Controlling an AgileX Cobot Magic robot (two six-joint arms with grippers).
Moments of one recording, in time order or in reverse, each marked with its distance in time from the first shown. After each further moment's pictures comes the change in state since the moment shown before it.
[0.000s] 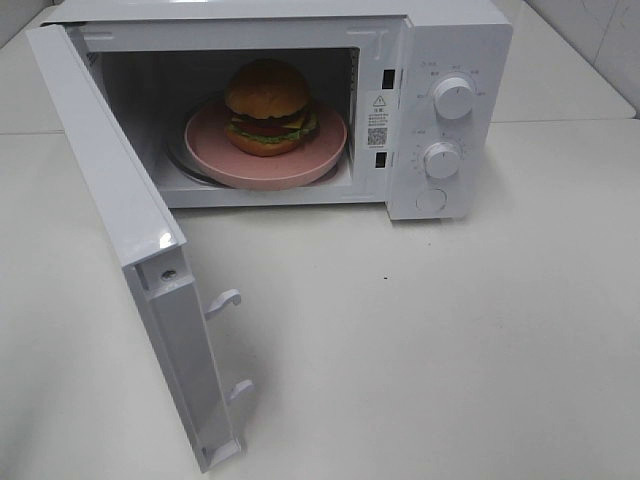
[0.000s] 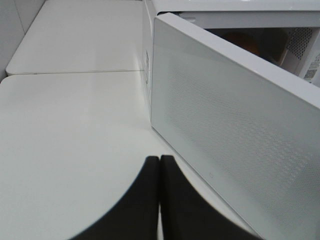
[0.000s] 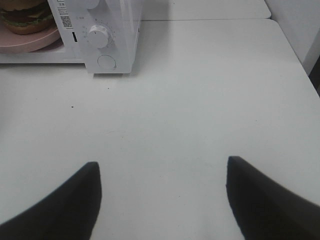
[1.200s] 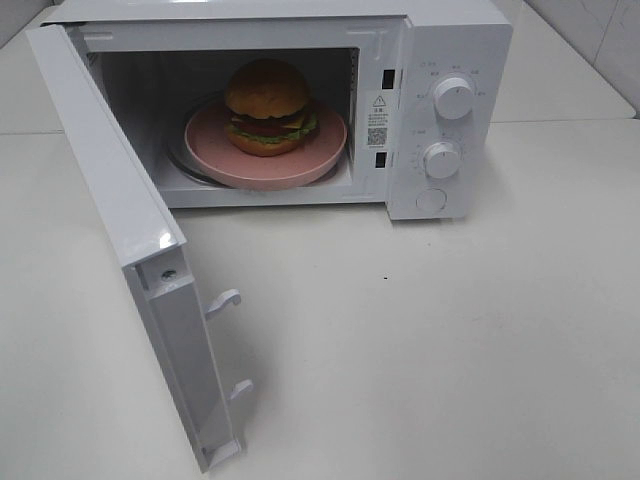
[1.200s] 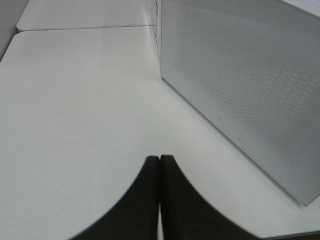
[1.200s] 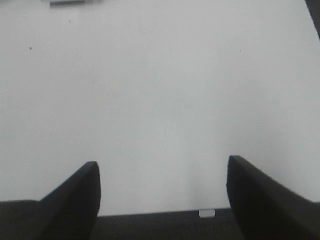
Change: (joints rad) left arm 0.000 -0.236 0.014 0.088 0.308 -0.060; right arm 0.000 0.247 -0.037 -0.086 0.067 0.090
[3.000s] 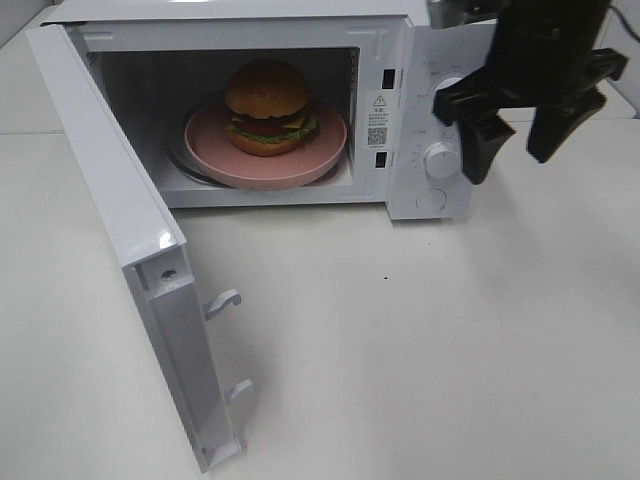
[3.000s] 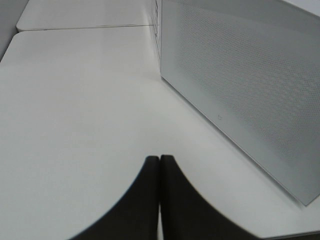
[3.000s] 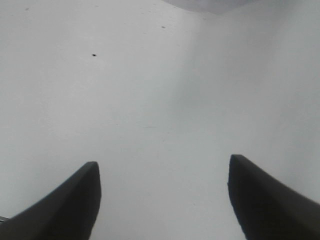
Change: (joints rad) left arm 0.000 0.000 0.000 0.000 0.000 0.000; right arm 0.311 1.554 -0.983 0.003 0.133 -0.046
